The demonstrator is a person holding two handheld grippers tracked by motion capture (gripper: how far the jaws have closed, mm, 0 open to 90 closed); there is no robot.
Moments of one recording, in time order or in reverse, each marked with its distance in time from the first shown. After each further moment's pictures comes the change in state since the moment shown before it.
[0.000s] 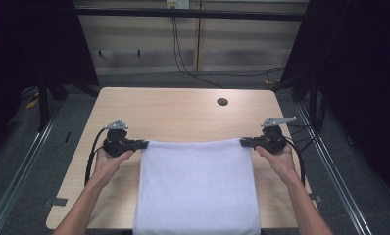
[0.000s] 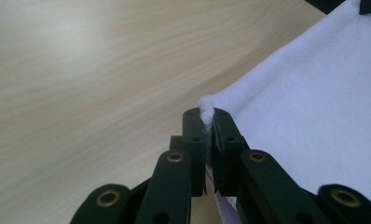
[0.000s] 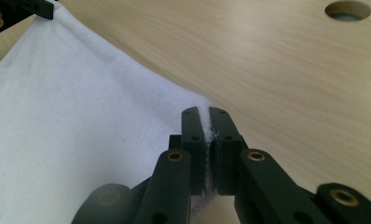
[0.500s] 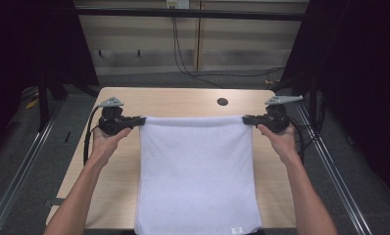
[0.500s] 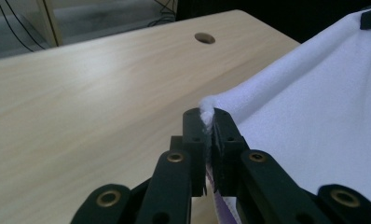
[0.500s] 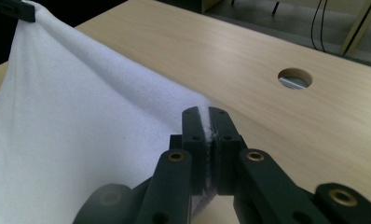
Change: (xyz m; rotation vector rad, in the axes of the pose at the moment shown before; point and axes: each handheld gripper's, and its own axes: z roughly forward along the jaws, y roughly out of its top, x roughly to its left) left arm 0.006 0.062 -0.017 -0.099 0.087 0.062; right arm -0.015 0.055 -0.014 -0.097 -0.069 -0.009
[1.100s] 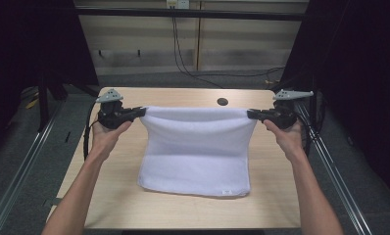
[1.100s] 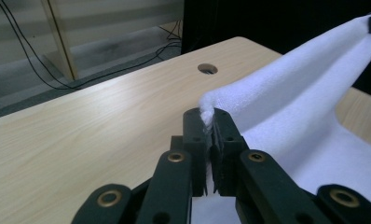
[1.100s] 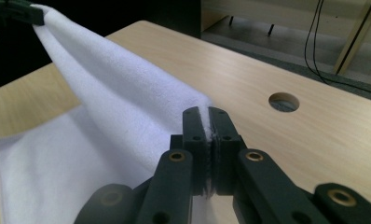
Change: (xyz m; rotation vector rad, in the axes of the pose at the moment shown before) left arm -0.012 0.007 -0.010 -0.082 0.011 0.080; right arm 0.003 0.009 -0.021 -0.062 0.007 -0.025
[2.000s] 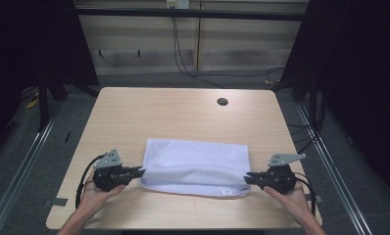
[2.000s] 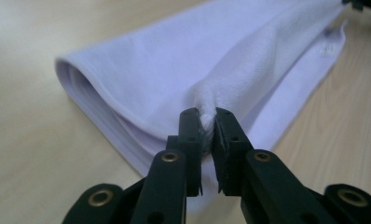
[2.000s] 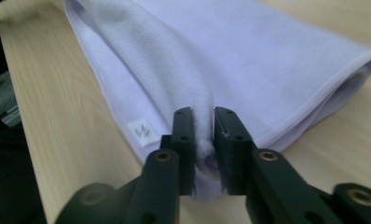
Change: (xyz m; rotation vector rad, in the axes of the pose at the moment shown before) left arm -0.069 -0.132 -0.047 0.178 -0.152 0.065; right arm 0.082 -0.137 -0.028 0.224 0.133 -0.004
